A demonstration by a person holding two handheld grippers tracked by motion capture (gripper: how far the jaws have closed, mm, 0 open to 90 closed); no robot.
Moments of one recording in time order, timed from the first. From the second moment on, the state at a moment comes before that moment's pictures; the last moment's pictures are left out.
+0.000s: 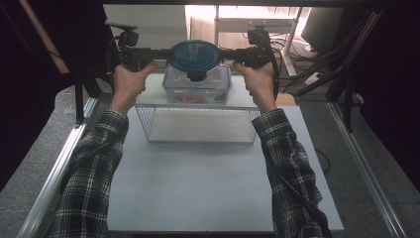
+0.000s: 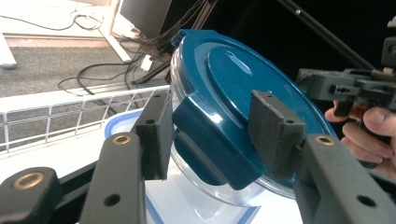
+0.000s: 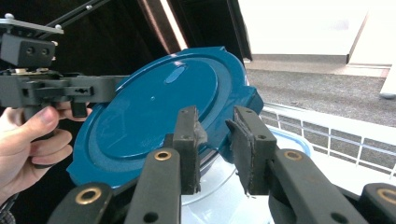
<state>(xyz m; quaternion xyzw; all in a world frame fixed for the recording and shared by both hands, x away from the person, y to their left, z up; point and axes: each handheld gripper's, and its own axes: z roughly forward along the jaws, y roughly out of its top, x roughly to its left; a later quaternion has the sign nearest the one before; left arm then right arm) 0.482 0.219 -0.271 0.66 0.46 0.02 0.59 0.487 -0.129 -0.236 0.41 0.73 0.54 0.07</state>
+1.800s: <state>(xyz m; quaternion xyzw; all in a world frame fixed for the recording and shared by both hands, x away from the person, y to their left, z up) 0.387 0.189 -0.311 0.79 0.34 0.13 0.49 0.416 -0.140 -0.281 0.31 0.79 0.50 0.15</state>
